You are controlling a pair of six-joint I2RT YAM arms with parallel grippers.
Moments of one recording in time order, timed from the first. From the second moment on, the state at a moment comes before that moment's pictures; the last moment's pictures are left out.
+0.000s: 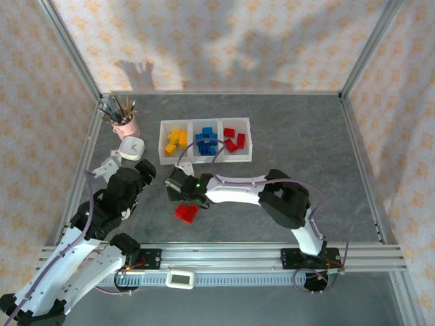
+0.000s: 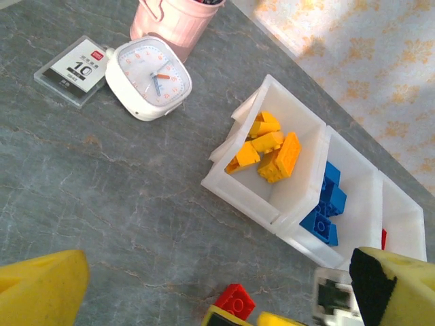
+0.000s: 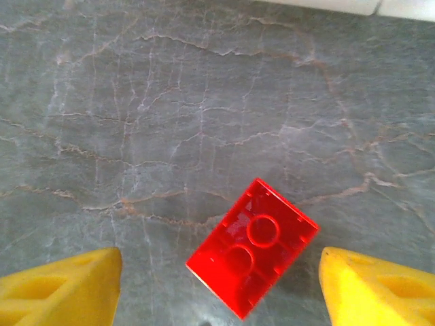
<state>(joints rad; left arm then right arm) -0.50 0.59 0.76 -0.86 -0.54 -1.05 1.16 2.07 1.48 -0.40 0.29 0.78</state>
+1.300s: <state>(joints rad) -0.50 0.80 0.75 -0.60 -0.30 -0.93 0.77 1.72 1.33 -0.40 0.43 0.65</state>
